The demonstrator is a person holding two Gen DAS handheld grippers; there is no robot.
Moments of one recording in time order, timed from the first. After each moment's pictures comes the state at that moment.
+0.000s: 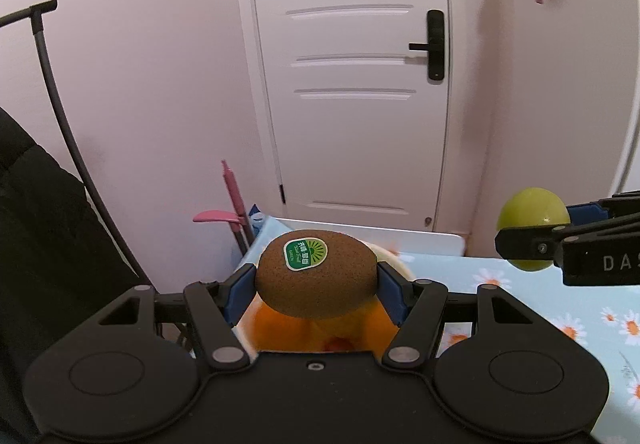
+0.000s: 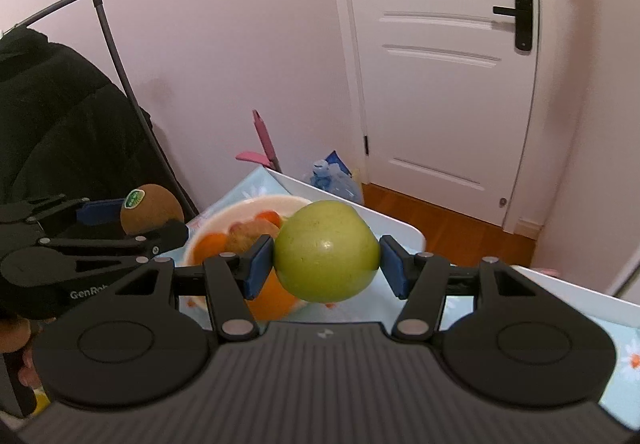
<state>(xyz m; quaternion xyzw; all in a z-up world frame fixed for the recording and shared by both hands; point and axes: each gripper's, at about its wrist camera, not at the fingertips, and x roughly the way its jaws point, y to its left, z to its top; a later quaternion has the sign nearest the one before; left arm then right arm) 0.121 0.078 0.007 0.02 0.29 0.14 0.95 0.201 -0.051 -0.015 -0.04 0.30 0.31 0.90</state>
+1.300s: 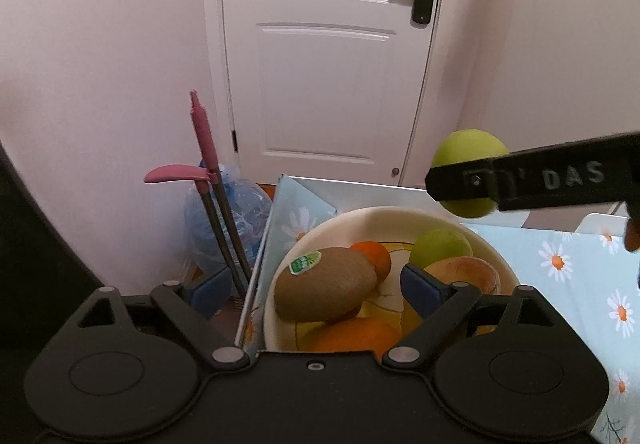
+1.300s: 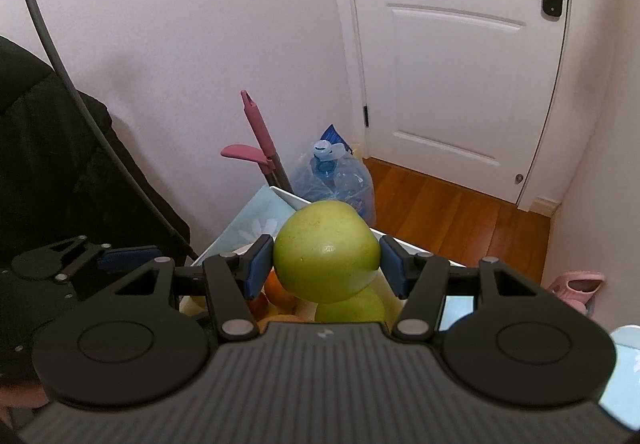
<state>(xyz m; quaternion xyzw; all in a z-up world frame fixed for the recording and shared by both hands) 0.210 0.196 -0.060 -0.02 0.37 0.04 0.93 0.302 0.090 -0.067 -0.04 0.36 0.28 0.89</state>
